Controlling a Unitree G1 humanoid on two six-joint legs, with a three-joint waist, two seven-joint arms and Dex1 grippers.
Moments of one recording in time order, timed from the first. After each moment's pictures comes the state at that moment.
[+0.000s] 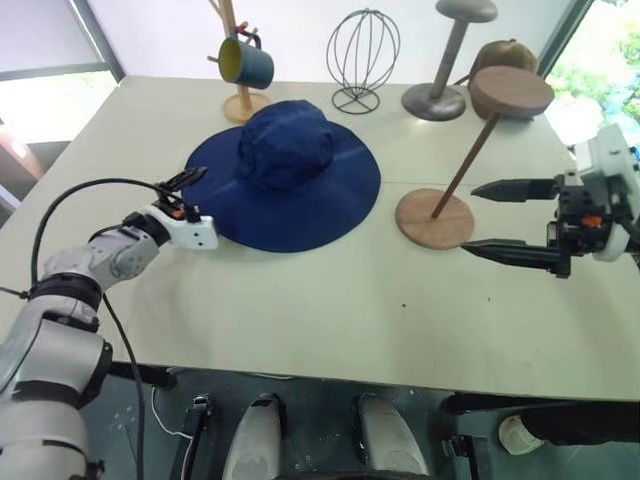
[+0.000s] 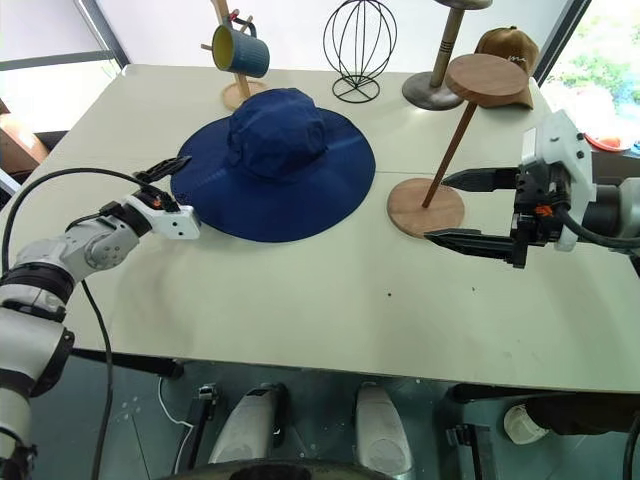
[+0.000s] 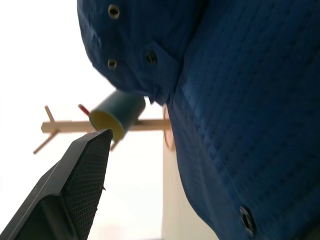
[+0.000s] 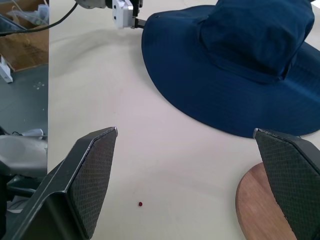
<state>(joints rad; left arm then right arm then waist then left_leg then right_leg) -0.93 0.78 -0.47 1.14 0.88 -0.87 0.35 -0.38 -1.15 -0.34 -0.31 0.78 0.76 1.16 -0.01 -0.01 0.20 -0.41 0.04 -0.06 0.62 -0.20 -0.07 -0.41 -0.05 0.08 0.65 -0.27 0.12</state>
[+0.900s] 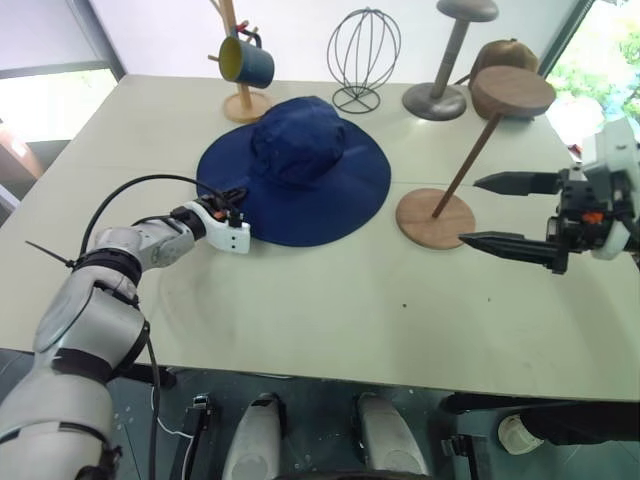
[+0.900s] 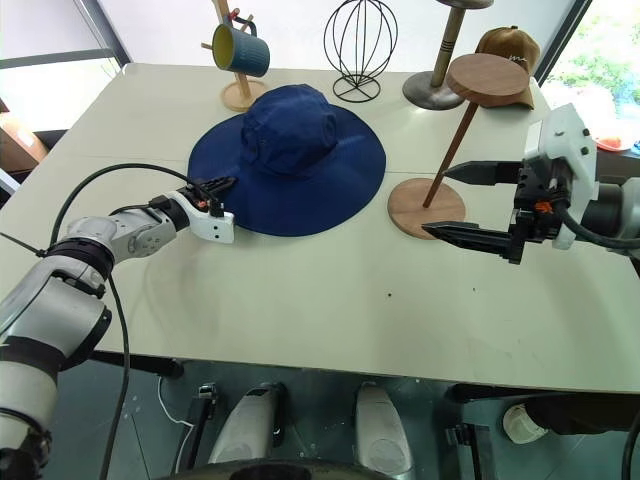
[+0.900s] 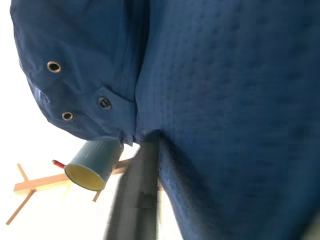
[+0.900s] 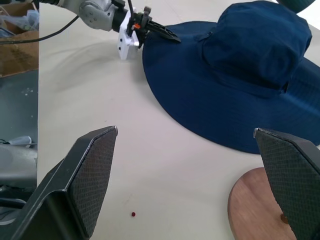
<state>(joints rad) -1.06 0.65 -0.65 1.29 0.96 -0.81 0.36 -0.34 -1.14 -0.38 -0.35 0.81 0.76 1.08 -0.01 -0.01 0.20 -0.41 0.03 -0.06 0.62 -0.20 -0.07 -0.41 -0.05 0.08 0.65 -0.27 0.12</state>
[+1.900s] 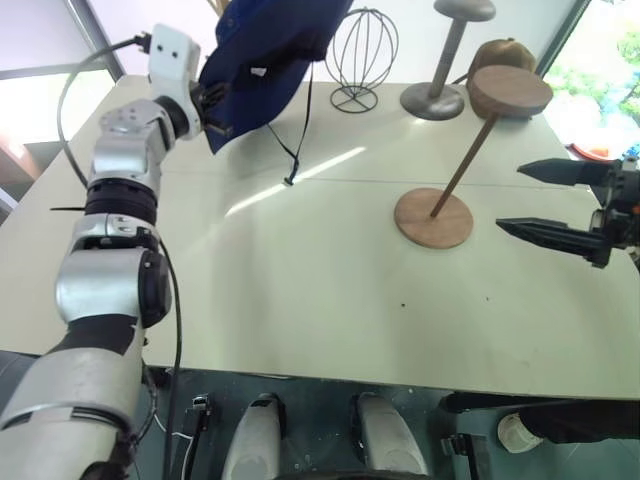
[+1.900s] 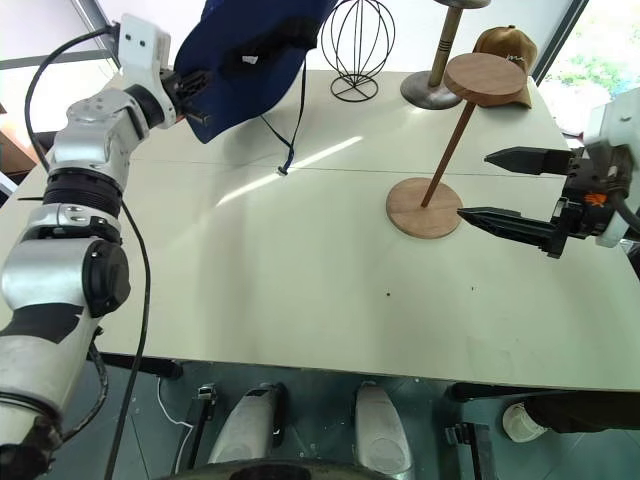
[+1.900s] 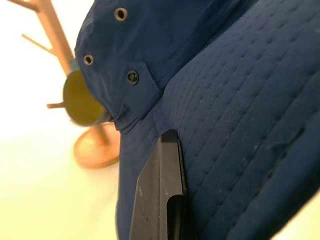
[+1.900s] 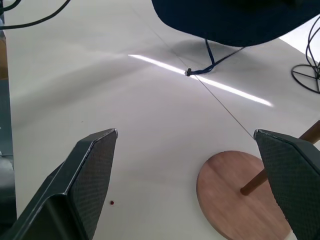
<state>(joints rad) -1.31 0.46 0.14 0.97 -0.10 0.23 -0.61 -0.28 -1.17 -0.54 -0.29 0.79 0.75 1.12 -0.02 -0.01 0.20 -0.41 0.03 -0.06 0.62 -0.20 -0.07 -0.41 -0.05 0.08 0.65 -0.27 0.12</state>
